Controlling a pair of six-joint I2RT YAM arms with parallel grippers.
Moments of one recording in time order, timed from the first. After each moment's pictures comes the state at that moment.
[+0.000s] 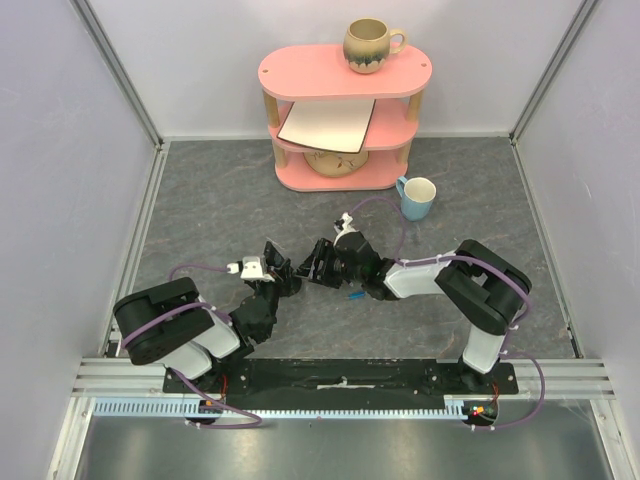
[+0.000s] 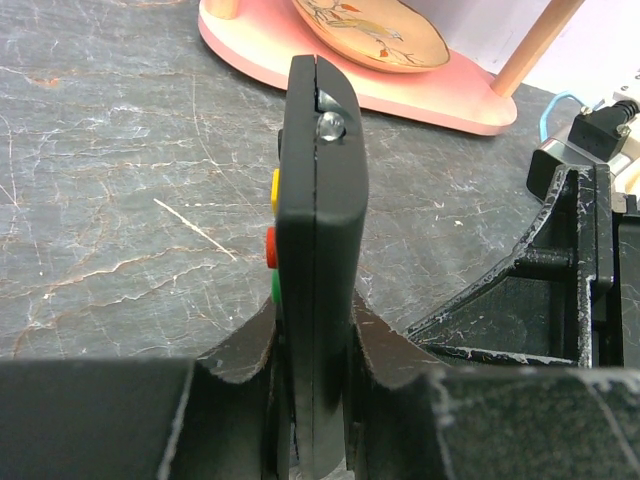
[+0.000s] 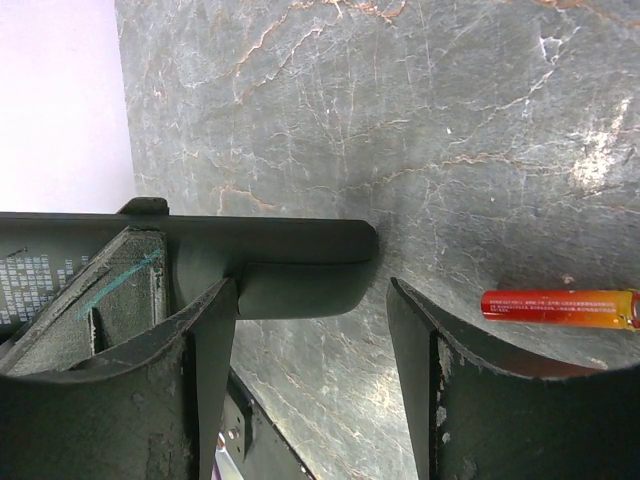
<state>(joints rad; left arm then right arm) -1.02 1.53 0.06 1.46 -0.87 -0.37 0.87 1.80 0.78 0.47 -0.14 1.06</state>
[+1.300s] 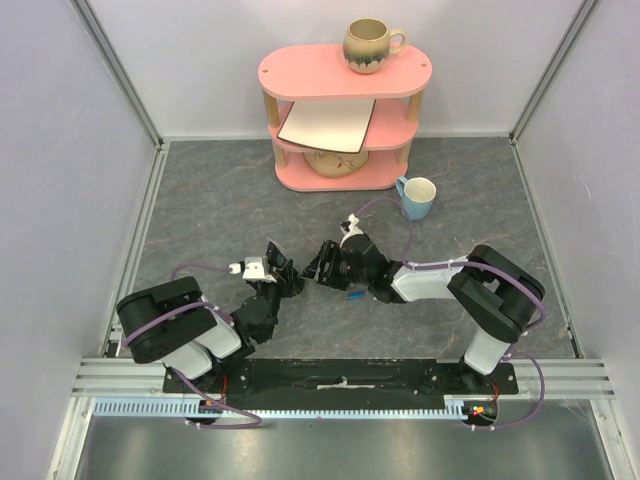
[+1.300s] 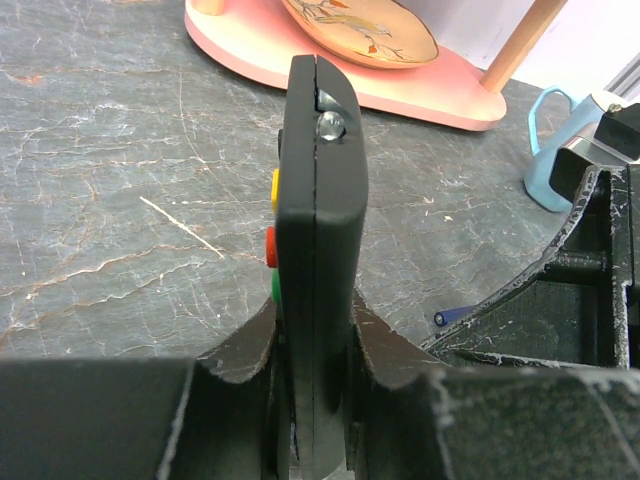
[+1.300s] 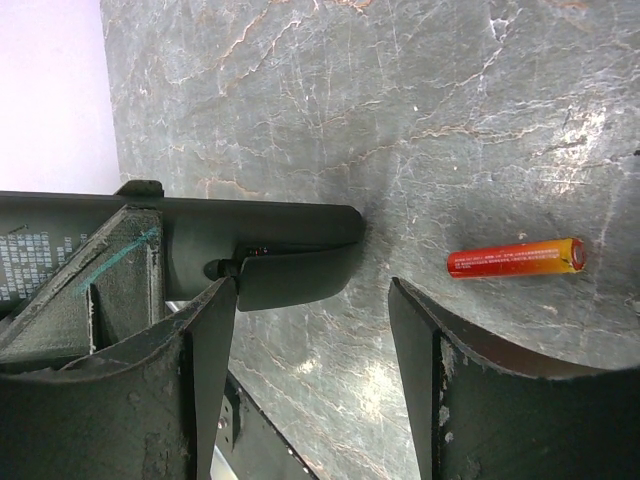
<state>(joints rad) -1.03 1.55 0.07 1.47 -0.86 -0.37 0.87 1.72 0.73 0.42 -0.11 1.05</state>
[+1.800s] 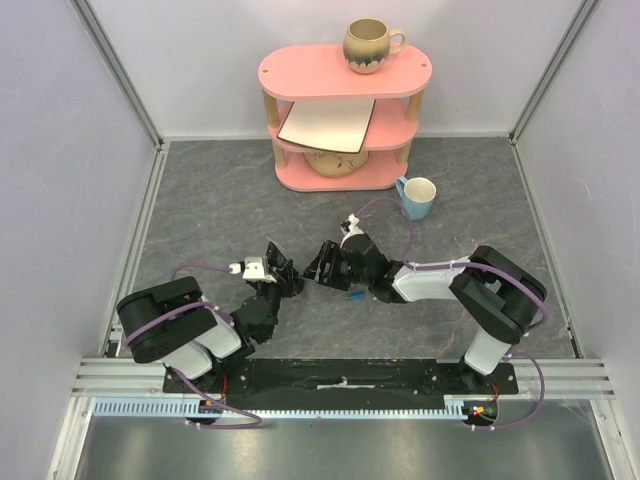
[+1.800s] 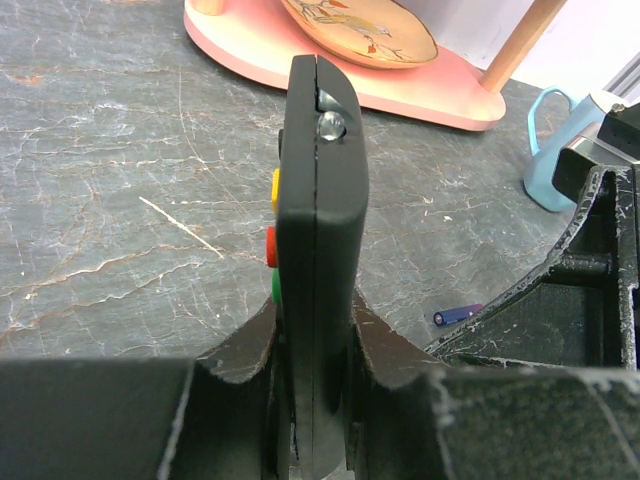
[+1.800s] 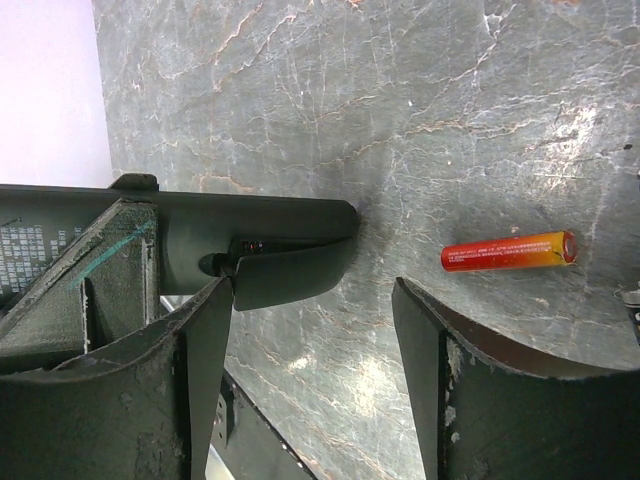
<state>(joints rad) -1.03 1.55 0.07 1.48 -0.86 -0.37 0.87 1.71 0.73 0.40 -0.11 1.03</state>
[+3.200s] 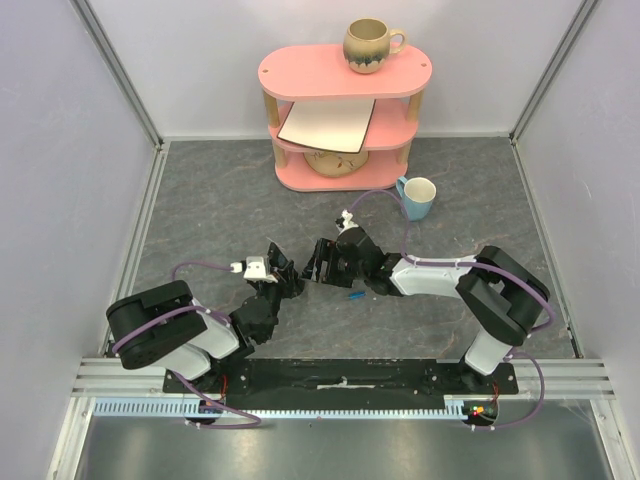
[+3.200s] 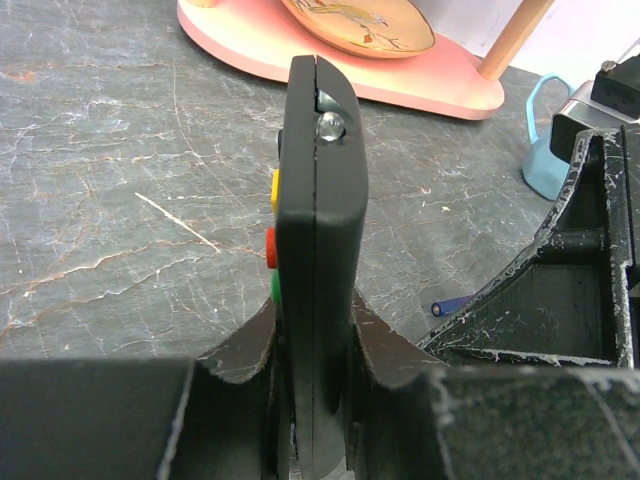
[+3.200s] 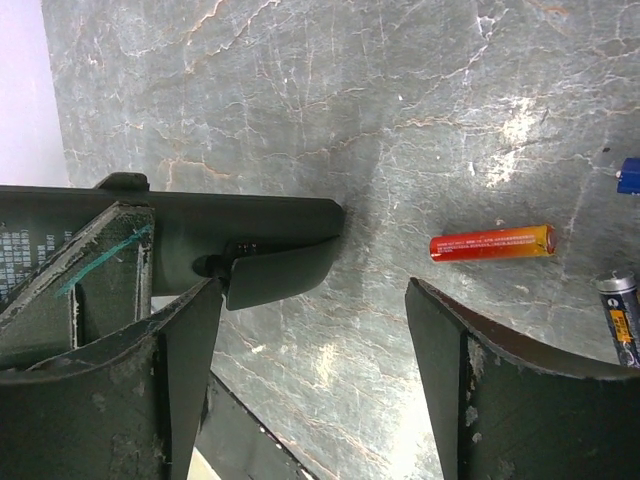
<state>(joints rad) -1.04 1.48 0.07 1.39 -0.85 -0.37 0.87 1.69 0.82 0.21 -0.11 0.94</state>
